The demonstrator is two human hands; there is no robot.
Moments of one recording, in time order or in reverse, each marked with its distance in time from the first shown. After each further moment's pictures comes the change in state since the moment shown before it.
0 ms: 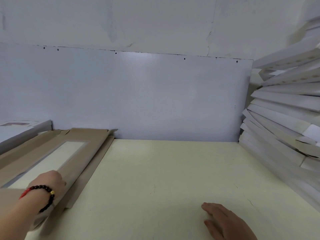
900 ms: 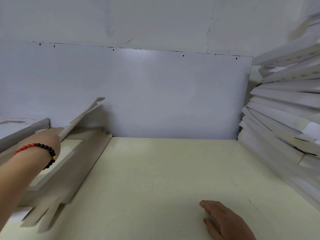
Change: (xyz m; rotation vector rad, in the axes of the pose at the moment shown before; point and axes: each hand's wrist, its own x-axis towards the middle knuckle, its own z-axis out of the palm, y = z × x) left_hand 0.006 0.036 -0.106 0.220 0.097 0.023; right_hand 0.007 0.018 0.006 0.061 -0.068 -0.108
